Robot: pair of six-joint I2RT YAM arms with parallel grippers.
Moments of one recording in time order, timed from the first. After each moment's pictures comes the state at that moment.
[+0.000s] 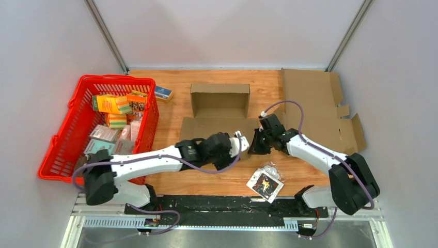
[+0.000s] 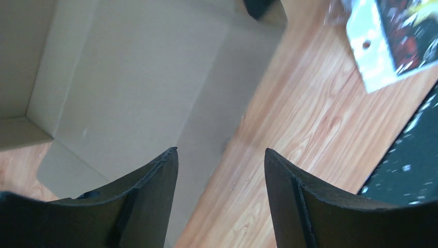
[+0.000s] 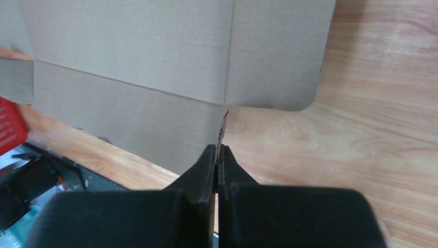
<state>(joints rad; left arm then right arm) -1.12 1.29 0.94 -0.39 -0.19 0.10 0.55 1.35 0.72 -0.38 -0.18 0.69</state>
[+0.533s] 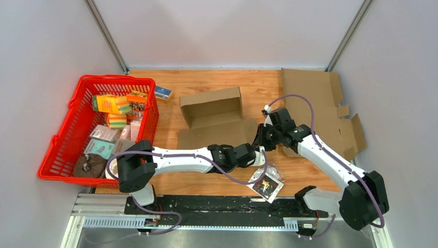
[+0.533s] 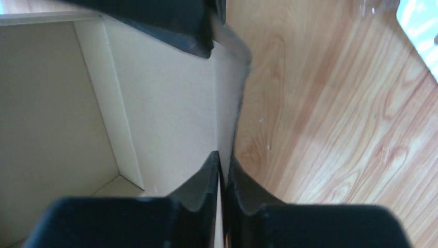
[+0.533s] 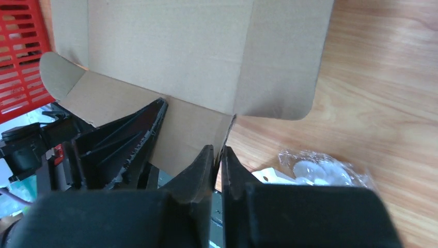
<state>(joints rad) -1.25 1.68 1.12 -0.43 -0.42 0.36 0.49 1.21 0.82 -0.55 -0.36 0.59</state>
